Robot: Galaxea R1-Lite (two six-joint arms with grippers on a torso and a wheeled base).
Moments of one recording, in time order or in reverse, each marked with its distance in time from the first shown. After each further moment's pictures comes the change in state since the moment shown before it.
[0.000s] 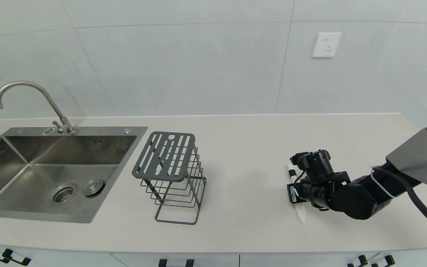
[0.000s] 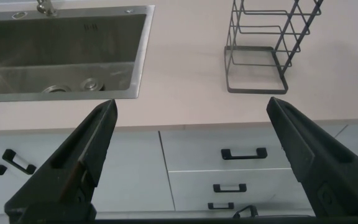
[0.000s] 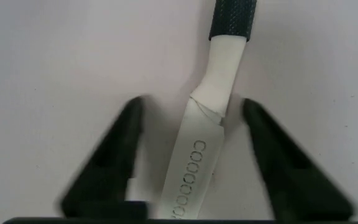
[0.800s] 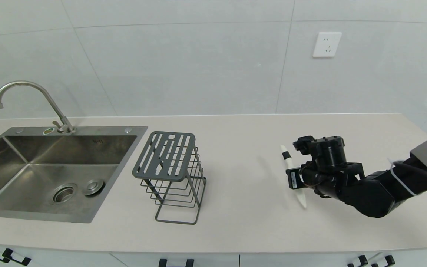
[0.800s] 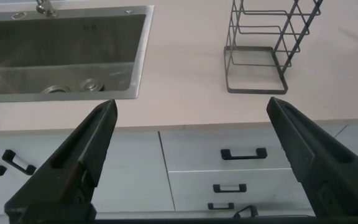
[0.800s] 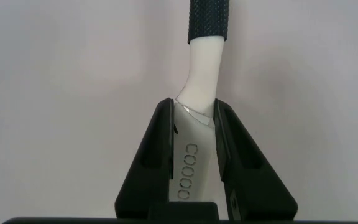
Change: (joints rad) left arm 0.000 0.000 0.000 -0.001 0.000 0.001; right arm -0.007 -0.113 0.037 -0.166 0.085 -0.100
